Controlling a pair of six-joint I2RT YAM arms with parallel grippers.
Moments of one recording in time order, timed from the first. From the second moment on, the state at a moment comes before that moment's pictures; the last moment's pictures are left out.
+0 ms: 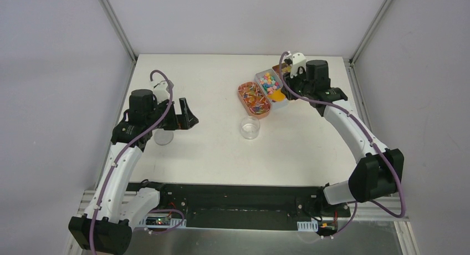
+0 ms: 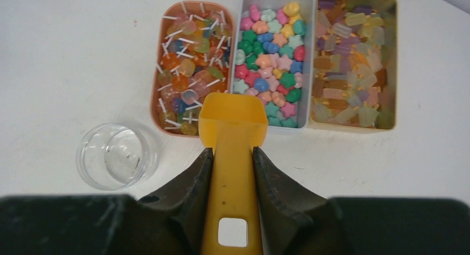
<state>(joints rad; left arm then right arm) -0.12 0.90 0.95 -0.69 0.41 -0.31 0.29 1.43 1.24 -0.38 -0.20 -0.17</state>
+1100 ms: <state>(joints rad) -0.12 0.89 0.95 -0.74 0.31 -0.29 0.47 1.55 1.34 -0.55 -0.15 -0.24</state>
